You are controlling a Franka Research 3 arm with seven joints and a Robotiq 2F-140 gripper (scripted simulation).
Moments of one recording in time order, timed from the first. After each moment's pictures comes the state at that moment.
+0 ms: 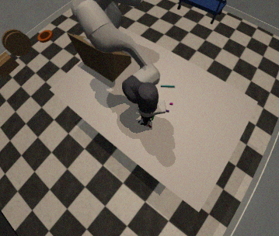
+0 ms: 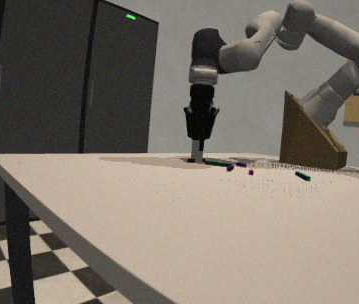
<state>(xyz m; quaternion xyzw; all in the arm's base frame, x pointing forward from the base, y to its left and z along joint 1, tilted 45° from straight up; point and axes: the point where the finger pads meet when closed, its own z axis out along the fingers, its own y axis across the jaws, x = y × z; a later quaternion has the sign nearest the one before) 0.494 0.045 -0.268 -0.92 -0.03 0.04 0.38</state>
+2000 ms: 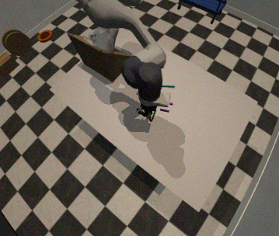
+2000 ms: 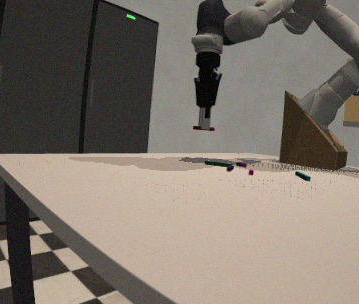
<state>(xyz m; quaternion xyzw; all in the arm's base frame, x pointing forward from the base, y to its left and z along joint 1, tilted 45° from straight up) 0.499 -0.015 -0.186 -0.91 0.12 0.10 0.37</state>
